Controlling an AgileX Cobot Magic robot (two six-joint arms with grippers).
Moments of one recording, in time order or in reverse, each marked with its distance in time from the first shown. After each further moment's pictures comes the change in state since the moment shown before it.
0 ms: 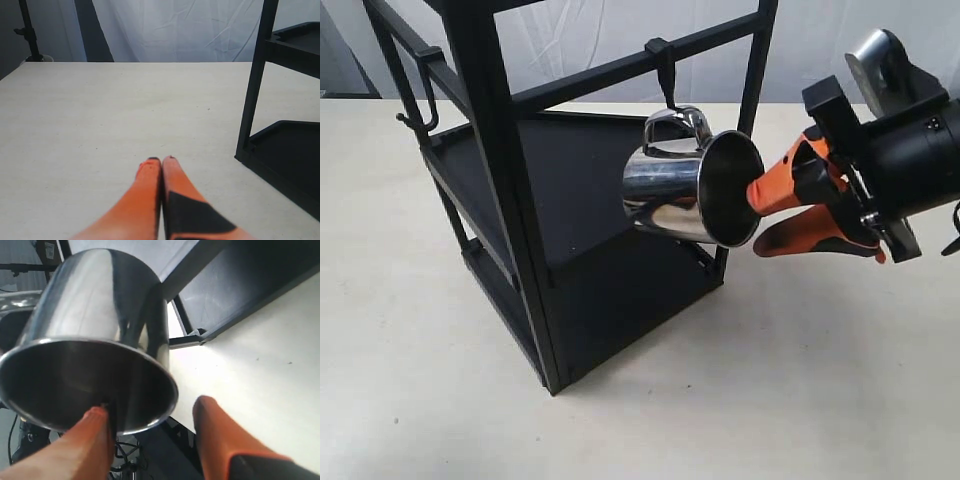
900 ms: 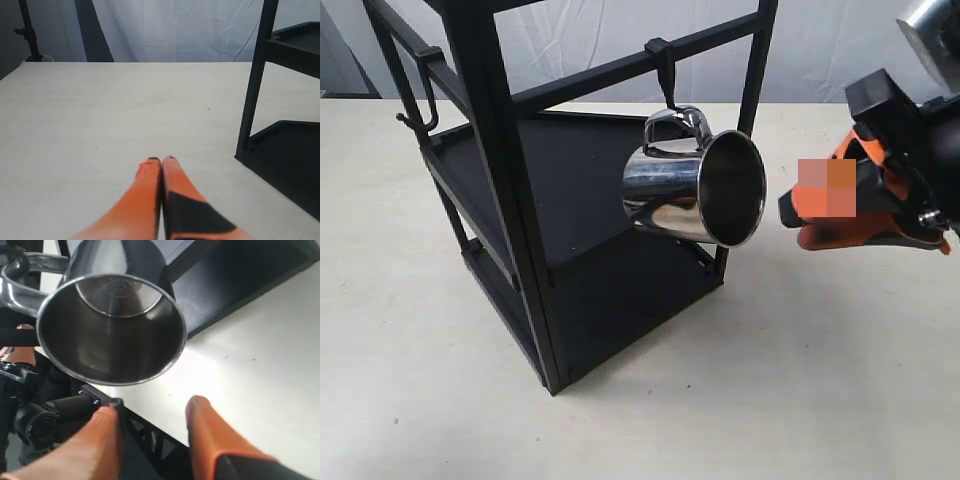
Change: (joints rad) left arm 0.000 0.000 0.000 0.000 0.000 0.000; right arm 0.000 -0.200 -0.023 -0.170 -0.002 0.098
